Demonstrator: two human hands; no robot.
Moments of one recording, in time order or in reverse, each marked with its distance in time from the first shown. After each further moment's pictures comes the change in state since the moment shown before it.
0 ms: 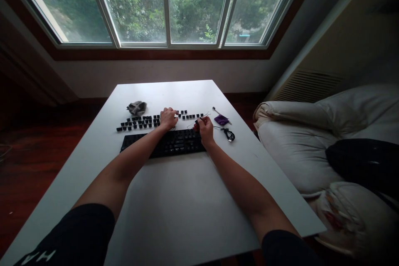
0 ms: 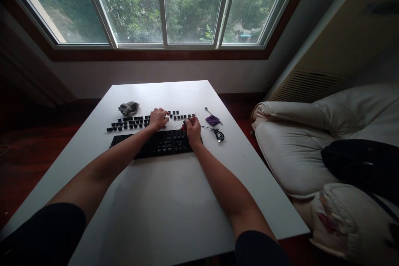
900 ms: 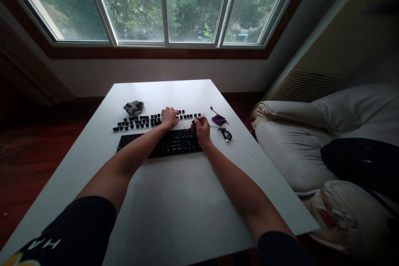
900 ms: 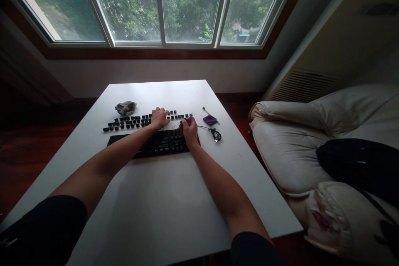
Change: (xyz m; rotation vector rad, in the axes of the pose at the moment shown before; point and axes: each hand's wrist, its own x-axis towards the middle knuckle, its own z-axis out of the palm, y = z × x) left_hand 0.011 0.017 0.011 0.039 -0.051 0.027; right_hand -0.003 -0.004 0.000 -0.037 -0.009 -0.003
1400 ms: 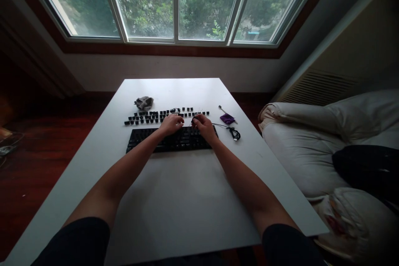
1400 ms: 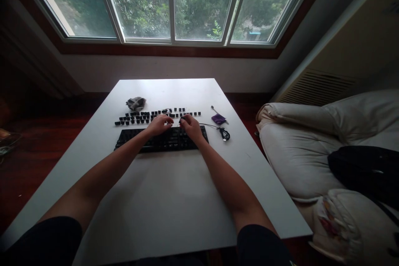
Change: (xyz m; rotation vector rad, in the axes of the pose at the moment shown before) left_hand -0.075 -0.021 -0.047 -0.223 -0.093 0.141; right_hand -0.005 -0.009 0.013 -0.192 -0.362 -0.055
